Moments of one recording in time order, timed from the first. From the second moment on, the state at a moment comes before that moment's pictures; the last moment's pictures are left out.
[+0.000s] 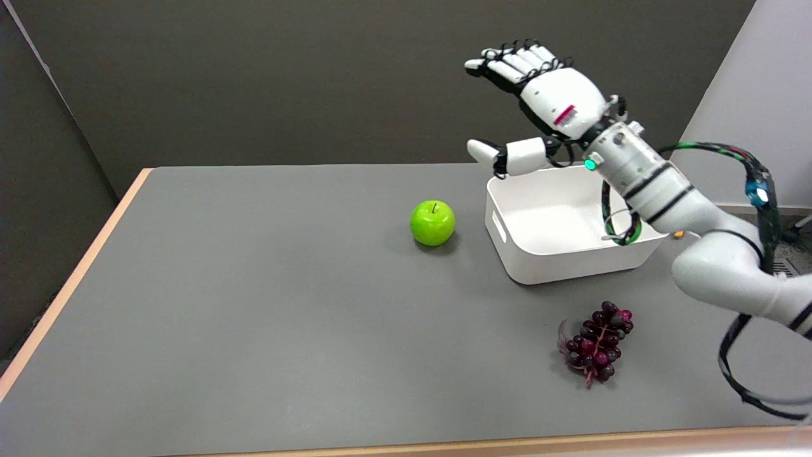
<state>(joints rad) 0.16 -0.60 -1.90 1.61 0.81 0.41 0.15</state>
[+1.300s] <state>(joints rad) 0.58 -0.79 -2.33 1.28 0.75 0.04 0.20</state>
